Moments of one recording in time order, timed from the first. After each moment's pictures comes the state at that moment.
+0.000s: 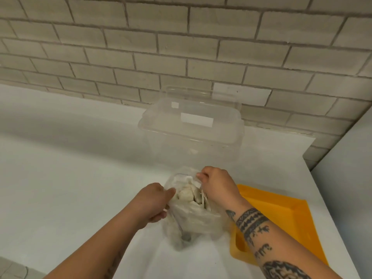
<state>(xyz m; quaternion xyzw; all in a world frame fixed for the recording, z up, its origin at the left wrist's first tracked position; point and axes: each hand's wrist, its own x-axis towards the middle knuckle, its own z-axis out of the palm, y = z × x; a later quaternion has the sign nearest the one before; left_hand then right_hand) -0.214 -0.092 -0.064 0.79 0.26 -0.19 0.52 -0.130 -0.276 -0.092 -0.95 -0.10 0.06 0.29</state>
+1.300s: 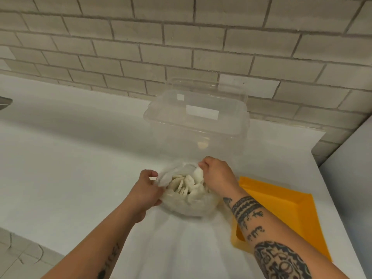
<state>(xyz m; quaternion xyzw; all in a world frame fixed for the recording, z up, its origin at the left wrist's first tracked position) -0.225 -0.075 -0.097 0.72 0.28 -0.08 0.62 -0.125 -0.271 -0.102 -0.94 -0.11 0.06 0.32</state>
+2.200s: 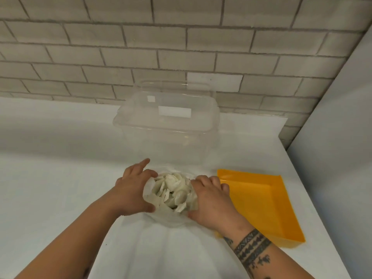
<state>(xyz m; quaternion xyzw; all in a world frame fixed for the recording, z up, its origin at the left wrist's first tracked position) -0.201 -0.063 -0.086 0.97 -0.04 -0.13 0.18 -0.207 -0.308 -0.104 -0.98 -0.17 0.05 0.11</state>
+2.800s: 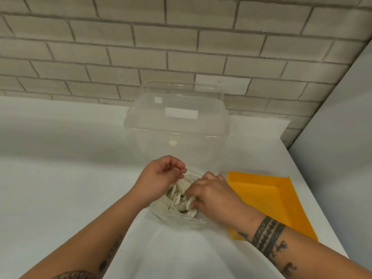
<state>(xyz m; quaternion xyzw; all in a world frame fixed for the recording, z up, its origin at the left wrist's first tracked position) -0.185 -0.082 -0.061 0.78 0.00 -0.07 0.62 -0.192 -0.278 -0.081 -0.95 -0.29 0.03 0.11</state>
